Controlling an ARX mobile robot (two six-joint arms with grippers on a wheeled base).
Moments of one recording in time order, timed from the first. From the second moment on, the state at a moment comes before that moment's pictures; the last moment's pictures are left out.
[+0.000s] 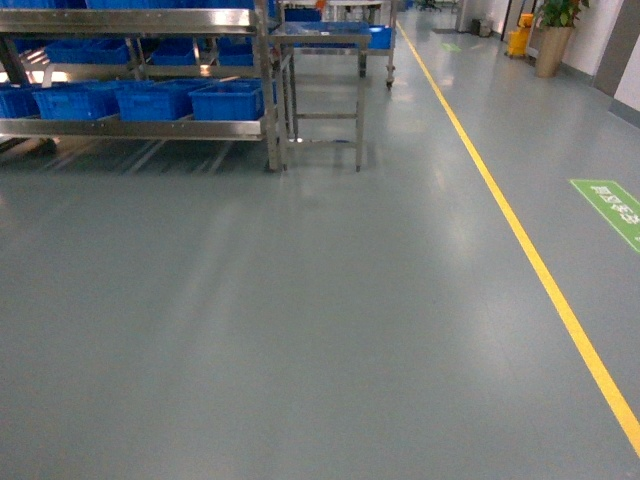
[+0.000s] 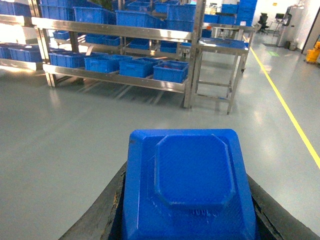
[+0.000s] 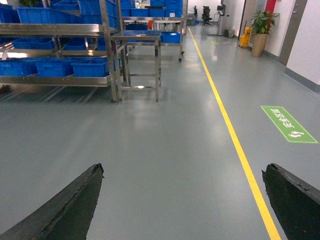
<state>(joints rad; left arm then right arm) -0.38 0.34 0.26 0.08 -0.59 -0.04 0.00 0.01 0.01 0.00 0.00 0.00</state>
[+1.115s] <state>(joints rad) -0.38 0.35 0.26 0.08 -0.59 -0.04 0.00 0.01 0.01 -0.01 0.00 0.00</state>
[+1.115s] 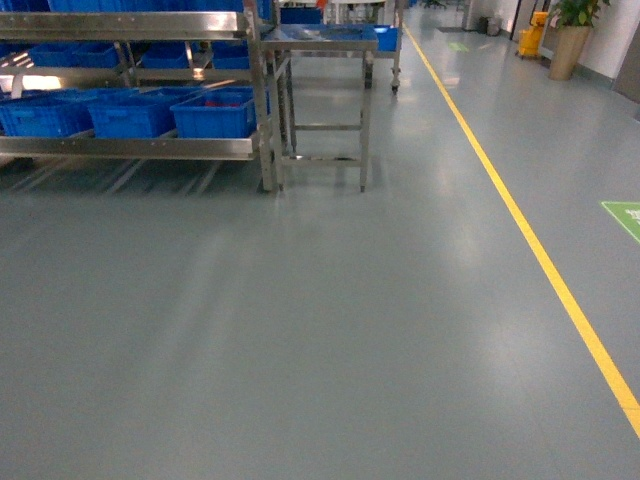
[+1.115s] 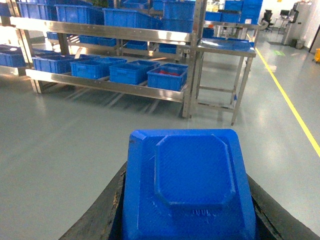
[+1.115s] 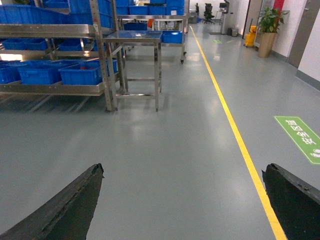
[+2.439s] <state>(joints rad) -0.38 0.35 0.26 0.08 -0.59 -0.04 0.00 0.01 0.01 -0.01 0.00 0.00</state>
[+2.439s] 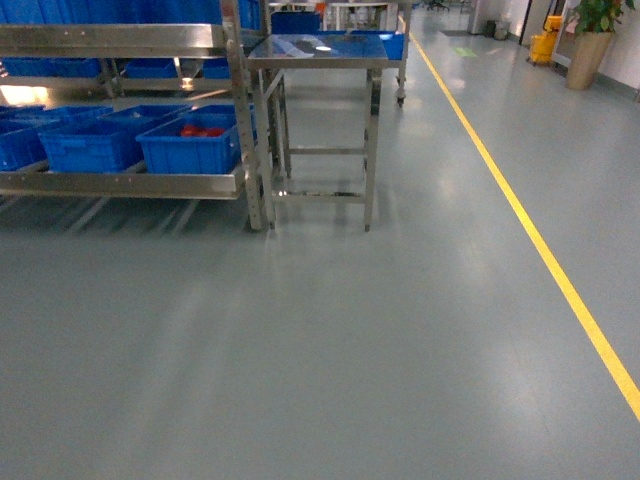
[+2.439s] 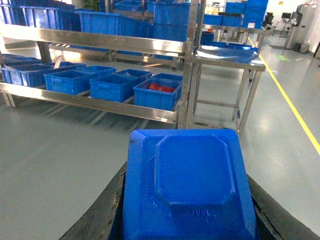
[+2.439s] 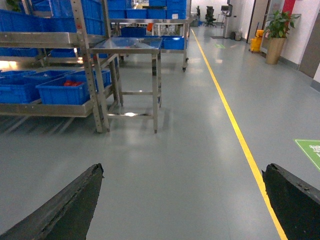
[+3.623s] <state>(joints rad) -0.38 0.35 0.26 0.08 -0.59 -0.04 0.00 0.01 0.01 0.00 0.00 0.00</state>
